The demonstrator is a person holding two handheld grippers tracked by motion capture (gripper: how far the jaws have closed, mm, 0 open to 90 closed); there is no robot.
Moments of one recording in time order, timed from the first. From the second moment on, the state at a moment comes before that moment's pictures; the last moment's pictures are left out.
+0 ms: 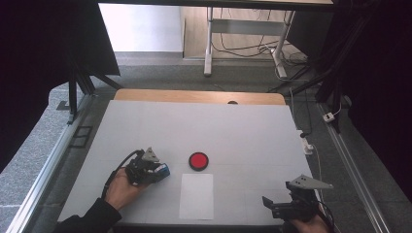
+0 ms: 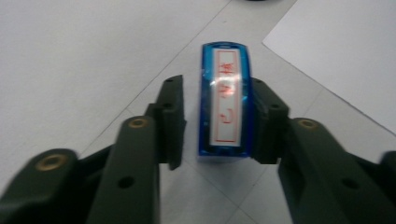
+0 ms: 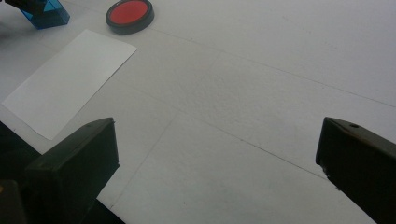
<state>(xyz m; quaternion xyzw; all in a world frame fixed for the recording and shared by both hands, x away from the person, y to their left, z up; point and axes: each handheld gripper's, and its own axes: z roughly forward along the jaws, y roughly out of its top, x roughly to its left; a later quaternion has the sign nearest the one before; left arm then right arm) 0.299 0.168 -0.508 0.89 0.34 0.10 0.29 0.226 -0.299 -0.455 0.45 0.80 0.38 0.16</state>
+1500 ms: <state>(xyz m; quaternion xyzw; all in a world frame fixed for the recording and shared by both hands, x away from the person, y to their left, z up) 0.279 0.172 -0.454 0.85 0.31 0.09 0.42 0.227 -0.299 -0.455 0.44 0.80 0.38 0.15</state>
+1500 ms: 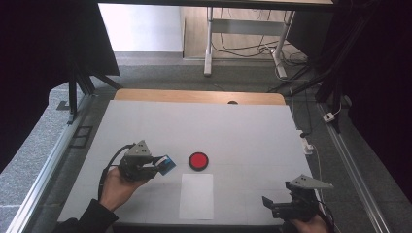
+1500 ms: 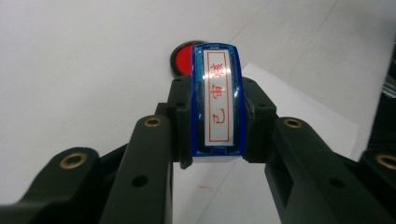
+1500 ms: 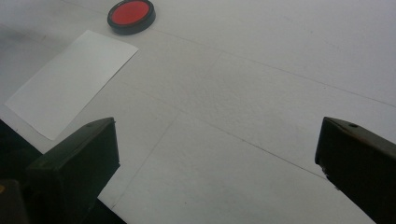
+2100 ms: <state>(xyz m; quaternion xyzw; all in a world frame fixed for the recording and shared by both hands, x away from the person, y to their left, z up) 0.280 0.157 -0.437 0.85 0.26 0.09 0.44 0.227 -0.299 -0.455 0.44 0.80 0.38 0.15</state>
